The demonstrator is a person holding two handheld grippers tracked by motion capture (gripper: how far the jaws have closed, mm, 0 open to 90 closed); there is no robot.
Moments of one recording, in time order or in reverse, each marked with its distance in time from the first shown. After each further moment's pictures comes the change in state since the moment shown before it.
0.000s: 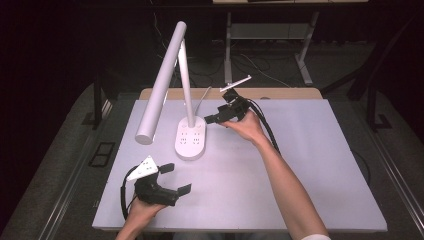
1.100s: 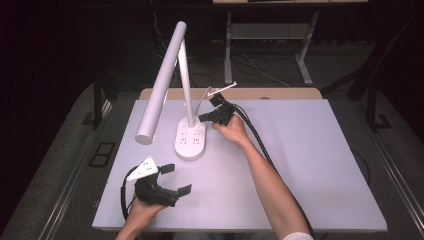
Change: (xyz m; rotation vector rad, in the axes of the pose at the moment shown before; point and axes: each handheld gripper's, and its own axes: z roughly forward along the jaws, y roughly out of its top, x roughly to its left) left arm 0.000 0.000 0.000 -0.002 -0.011 -0.004; right arm -0.005 -0.002 0.059 -0.005 0.001 0.066
